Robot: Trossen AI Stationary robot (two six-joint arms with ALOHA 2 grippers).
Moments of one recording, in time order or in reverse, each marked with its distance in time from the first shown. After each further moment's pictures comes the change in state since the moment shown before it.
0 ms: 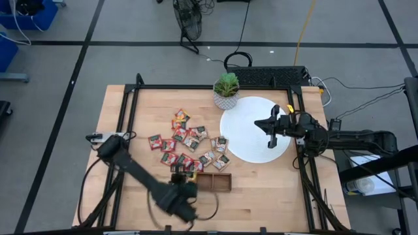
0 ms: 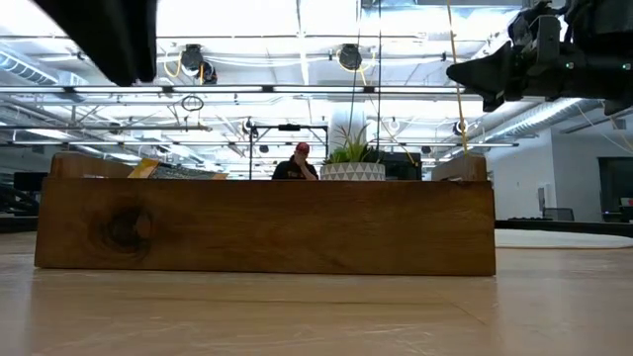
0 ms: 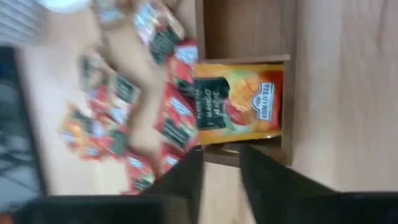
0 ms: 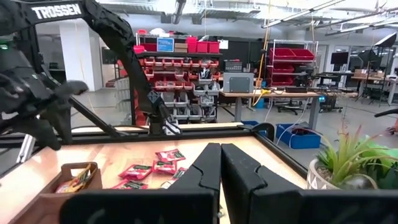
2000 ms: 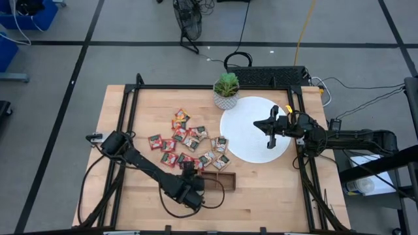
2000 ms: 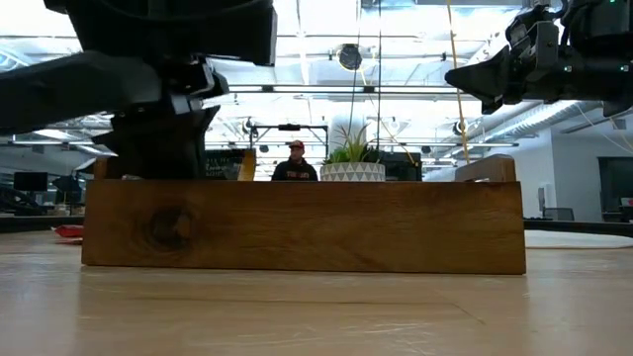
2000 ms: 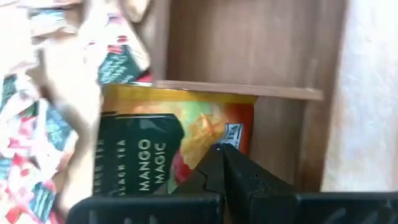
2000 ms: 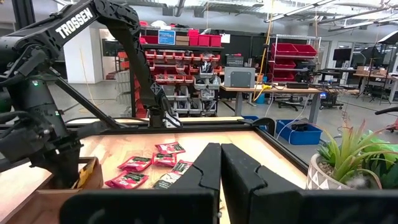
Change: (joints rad) left arm 0.082 -0.010 -0.345 0.555 -0.056 0.048; right arm 0.000 0.024 0.000 -0.001 -0.006 -0.026
